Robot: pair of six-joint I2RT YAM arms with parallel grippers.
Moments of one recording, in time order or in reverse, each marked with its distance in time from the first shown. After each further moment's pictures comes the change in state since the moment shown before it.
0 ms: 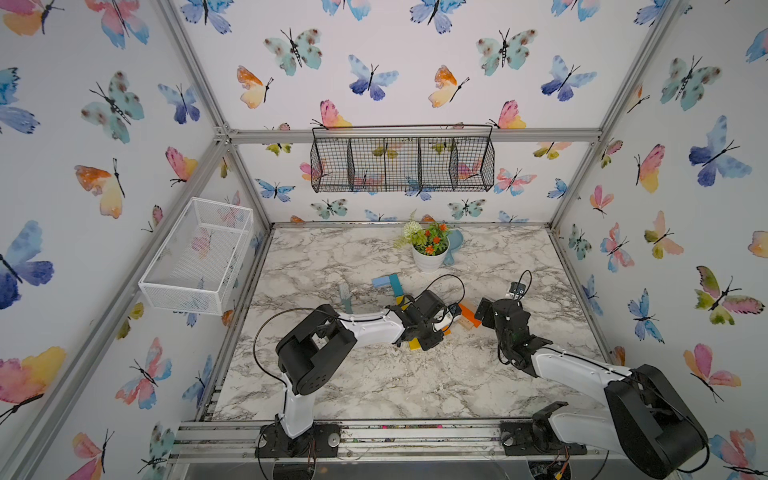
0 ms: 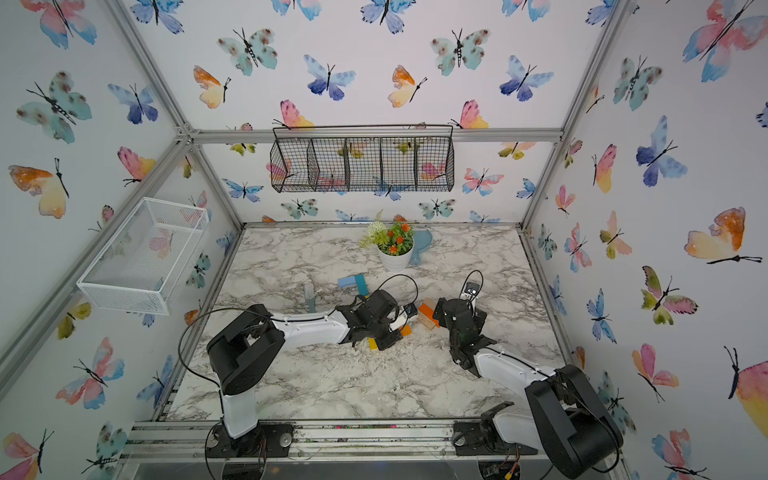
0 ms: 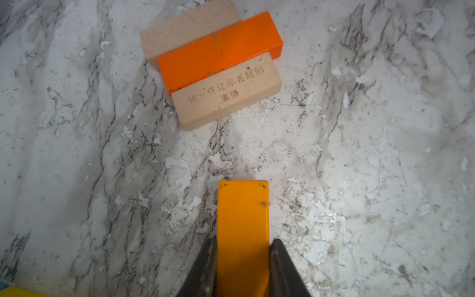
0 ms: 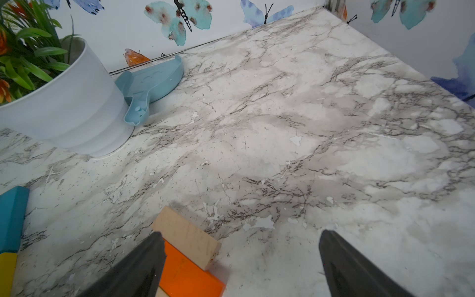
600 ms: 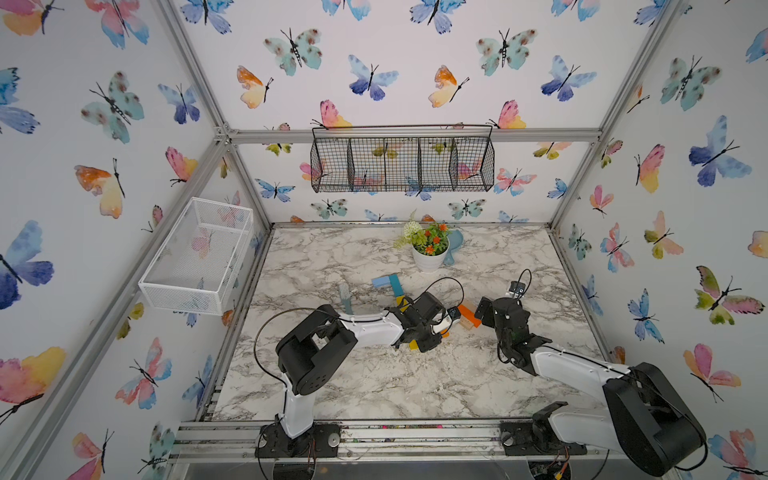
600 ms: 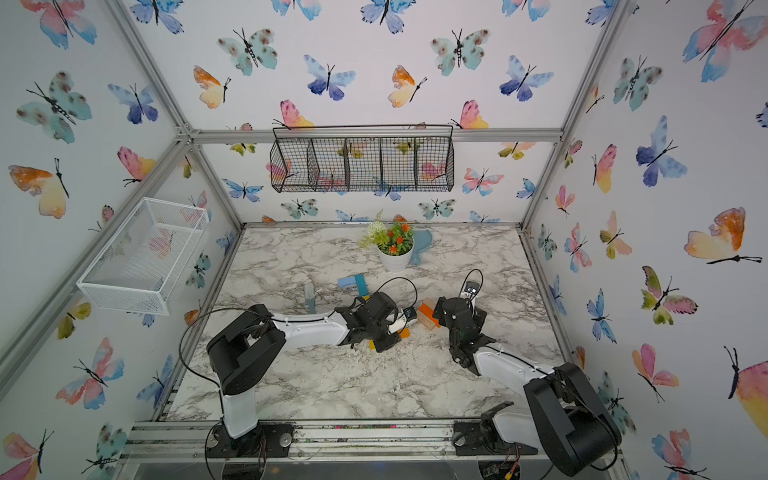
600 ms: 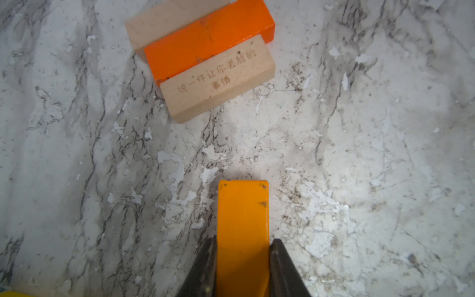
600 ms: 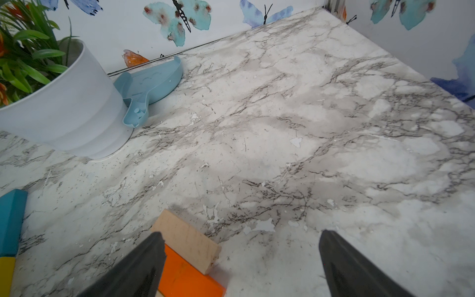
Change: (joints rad) left arm 0.000 0.000 -0.014 0.005 -0.001 0.045; right arm -0.003 0.011 0.011 0.000 0.000 0.000
